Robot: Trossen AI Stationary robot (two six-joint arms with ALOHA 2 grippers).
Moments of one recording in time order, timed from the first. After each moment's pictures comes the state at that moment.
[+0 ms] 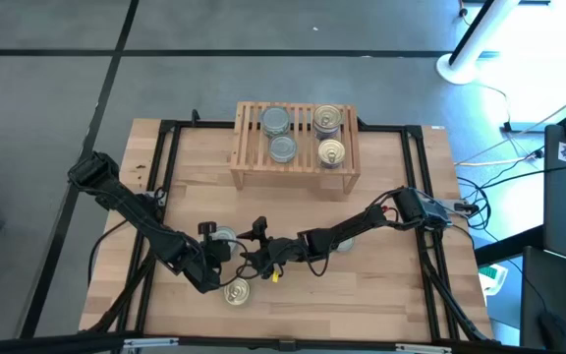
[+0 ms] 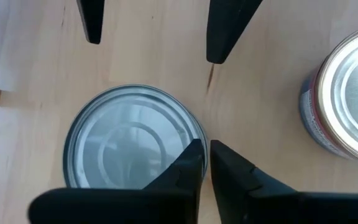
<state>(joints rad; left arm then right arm) -0.68 1.52 0.88 -0.73 -0.44 -0.75 0.29 2.24 1.44 0.44 0.40 -0.61</state>
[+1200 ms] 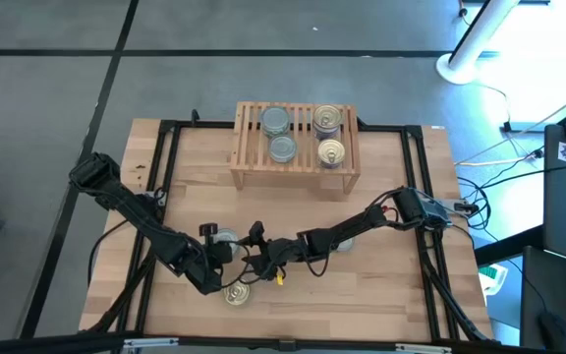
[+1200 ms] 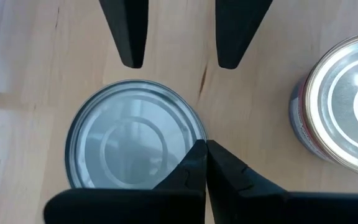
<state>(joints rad) -0.68 1.52 0.91 -0.72 -0.44 -0.75 0.29 2.24 1.44 0.41 0.31 -0.76</state>
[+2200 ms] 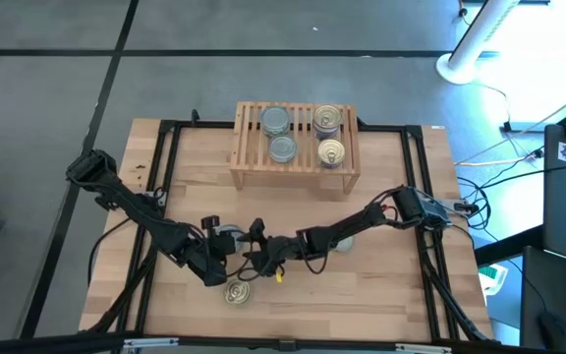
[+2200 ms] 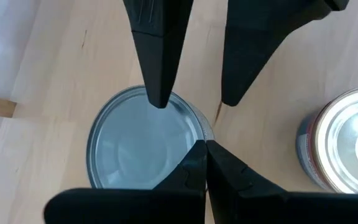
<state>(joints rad) -0.61 1.46 0.92 -0.72 -0.46 -0.73 0.28 2.24 1.44 0.39 0.34 -0.77</state>
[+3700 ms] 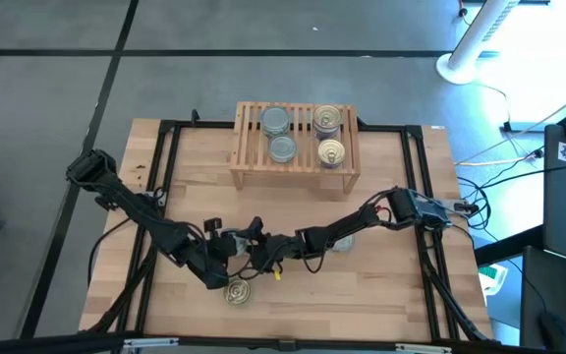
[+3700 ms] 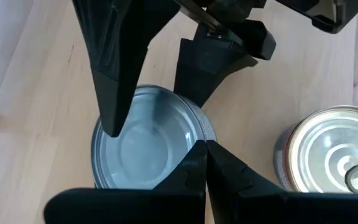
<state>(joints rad) -0.61 1.46 0.92 -0.65 -0.46 -0.72 0.26 2.30 1.44 0.50 0.41 -0.92</state>
